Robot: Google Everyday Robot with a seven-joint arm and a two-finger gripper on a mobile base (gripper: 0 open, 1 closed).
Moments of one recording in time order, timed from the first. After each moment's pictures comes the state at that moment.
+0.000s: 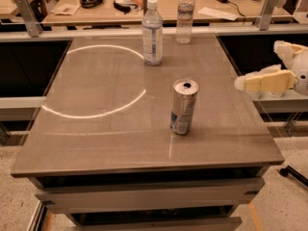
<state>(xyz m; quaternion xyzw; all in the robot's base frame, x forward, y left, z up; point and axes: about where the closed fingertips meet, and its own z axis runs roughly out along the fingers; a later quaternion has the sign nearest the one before) 0.550 -0.244 0.956 -0.32 0.72 0.19 0.58</state>
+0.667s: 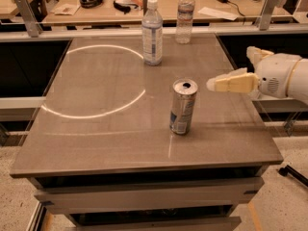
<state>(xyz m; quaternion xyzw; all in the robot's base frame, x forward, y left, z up) 0.579 -0.201 0.926 -0.31 0.73 0.20 0.58</state>
